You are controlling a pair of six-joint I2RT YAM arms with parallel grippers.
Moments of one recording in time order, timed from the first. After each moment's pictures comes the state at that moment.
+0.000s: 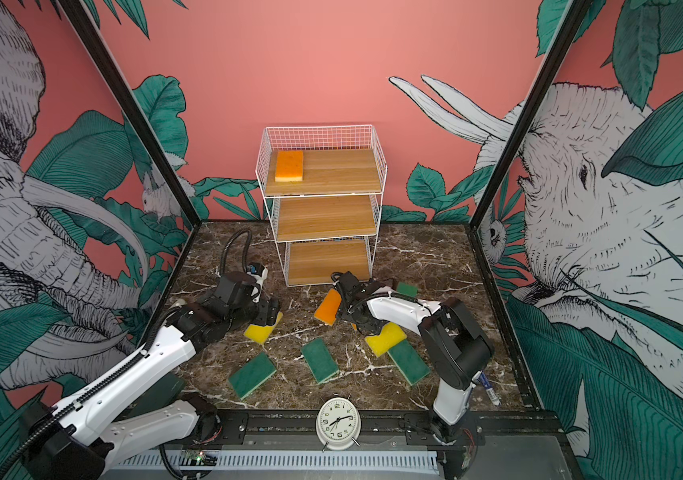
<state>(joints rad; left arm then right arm) -0.61 1.05 0.88 -0.65 -0.15 -0.29 0.73 1.75 1.12 -0.65 0.15 1.08</state>
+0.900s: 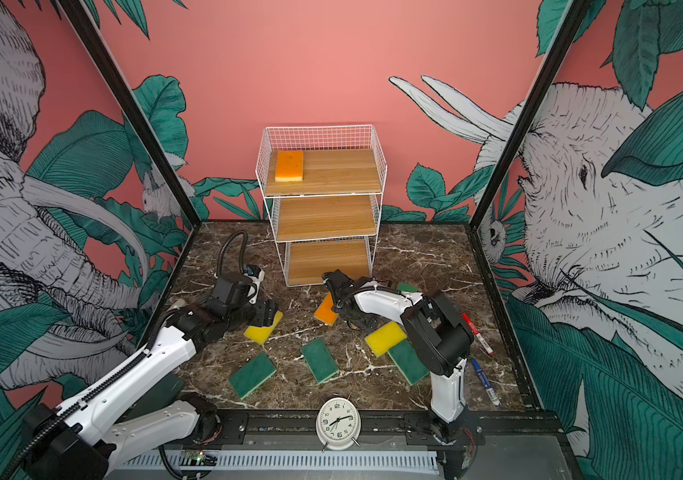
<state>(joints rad) -0.54 1.04 0.83 -0.63 -0.10 -0.27 0.74 1.90 1.25 -0.72 0.23 1.29</state>
